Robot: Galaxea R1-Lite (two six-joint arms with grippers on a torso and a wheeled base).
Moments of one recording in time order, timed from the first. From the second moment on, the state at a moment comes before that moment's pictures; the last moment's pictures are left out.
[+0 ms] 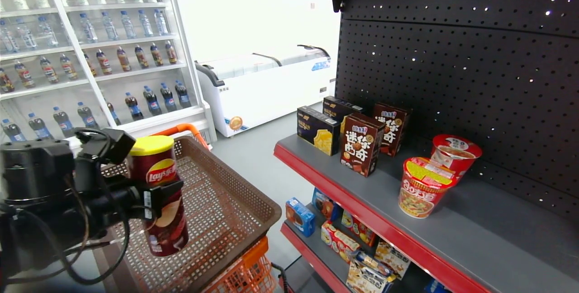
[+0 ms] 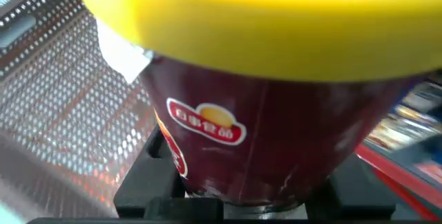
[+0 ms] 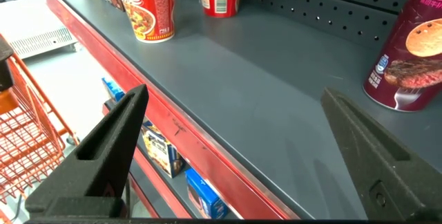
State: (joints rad) left arm -0.11 1.47 -0.49 -0.58 -0.11 -0.01; right arm 0.00 0.01 0.00 0.00 -0.03 0.00
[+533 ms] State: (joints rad) left arm -0.09 0.85 -0.30 -0.38 -0.15 -0.03; right arm 0.00 0.01 0.00 0.00 -0.03 0.00
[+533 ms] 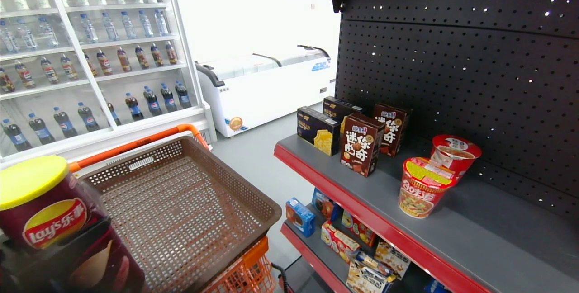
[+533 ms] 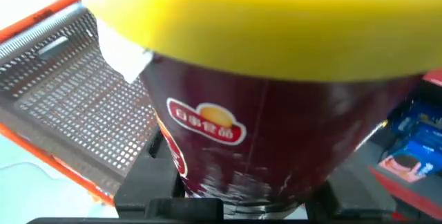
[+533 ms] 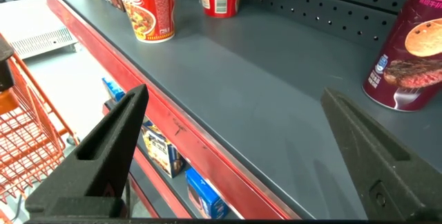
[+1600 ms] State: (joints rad) left arm -0.08 0.71 -0.25 -0.38 -0.16 -0.05; right arm 0.00 0.01 0.00 0.00 -0.03 0.00
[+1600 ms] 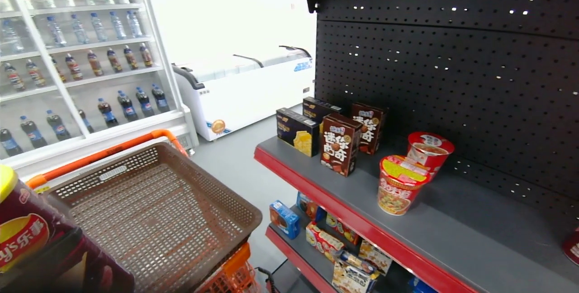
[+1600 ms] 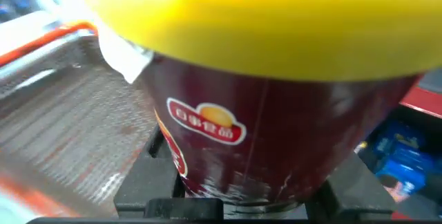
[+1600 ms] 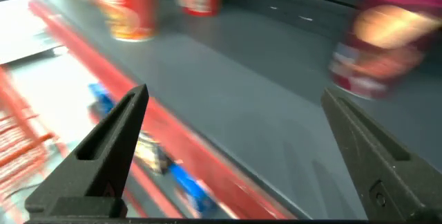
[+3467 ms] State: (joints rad) left arm -0.06 0.71 -0.27 -0.38 -0.14 -0.12; right arm 0.00 0.01 0.00 0.00 -0.01 -0.01
